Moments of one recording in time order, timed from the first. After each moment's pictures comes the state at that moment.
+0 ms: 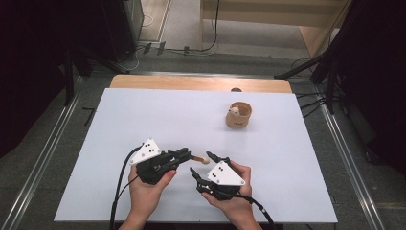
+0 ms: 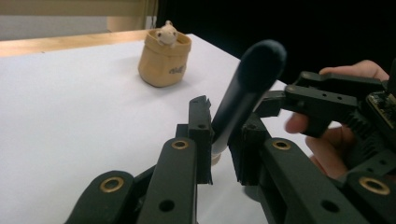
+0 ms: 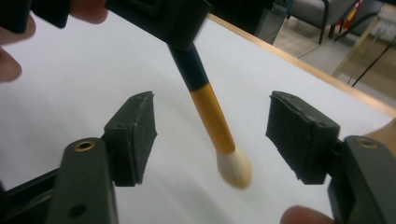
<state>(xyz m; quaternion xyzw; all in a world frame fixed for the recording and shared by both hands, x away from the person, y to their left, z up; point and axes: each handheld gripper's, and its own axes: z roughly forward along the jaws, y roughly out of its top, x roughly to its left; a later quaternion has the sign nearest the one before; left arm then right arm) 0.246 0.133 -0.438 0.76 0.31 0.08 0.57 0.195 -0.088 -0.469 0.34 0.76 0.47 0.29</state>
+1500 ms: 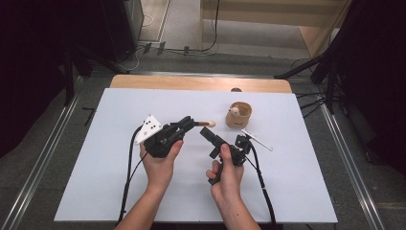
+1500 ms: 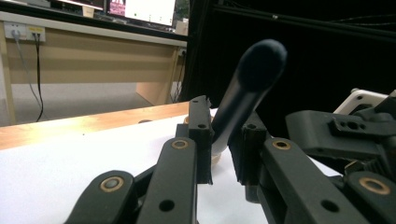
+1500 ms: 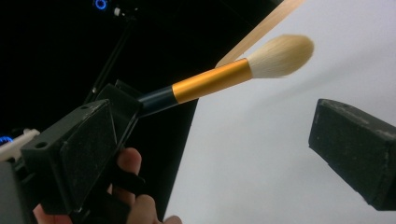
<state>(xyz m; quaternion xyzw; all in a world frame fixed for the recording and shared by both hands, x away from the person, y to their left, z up) 0.297 0.110 -0.423 0.67 0.32 0.15 0.65 0.268 -0.121 -0.459 0.63 0.42 0.64 -0.09</state>
